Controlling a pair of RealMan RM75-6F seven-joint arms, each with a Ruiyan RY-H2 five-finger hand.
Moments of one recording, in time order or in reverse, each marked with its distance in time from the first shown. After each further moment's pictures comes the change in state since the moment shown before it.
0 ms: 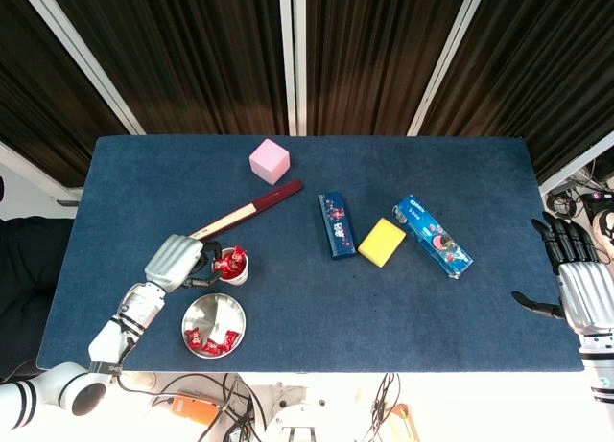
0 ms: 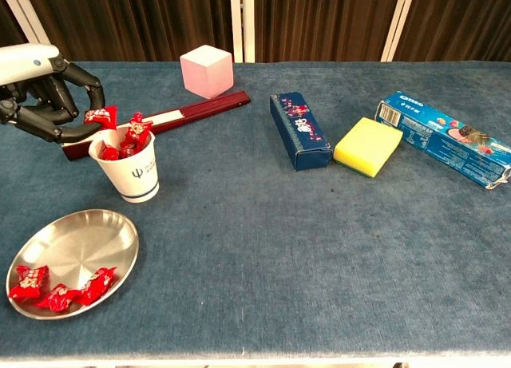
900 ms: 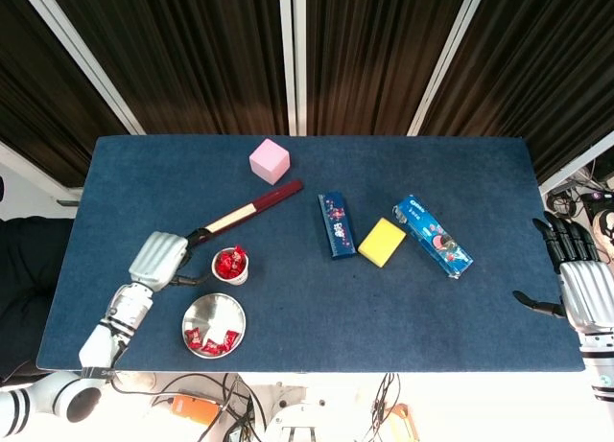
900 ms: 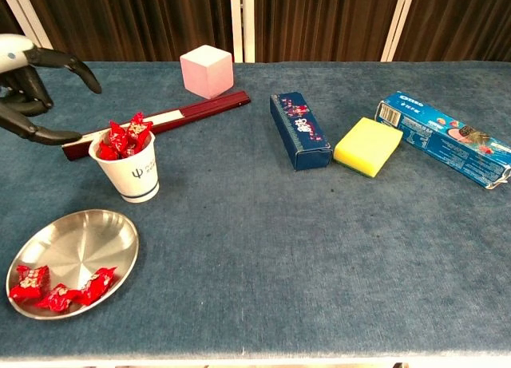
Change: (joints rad) left arm 0.040 0.030 0.012 -0.033 -0.056 0.100 0.120; right arm 0.002 0.003 0.002 0.006 0.011 -0.005 0.011
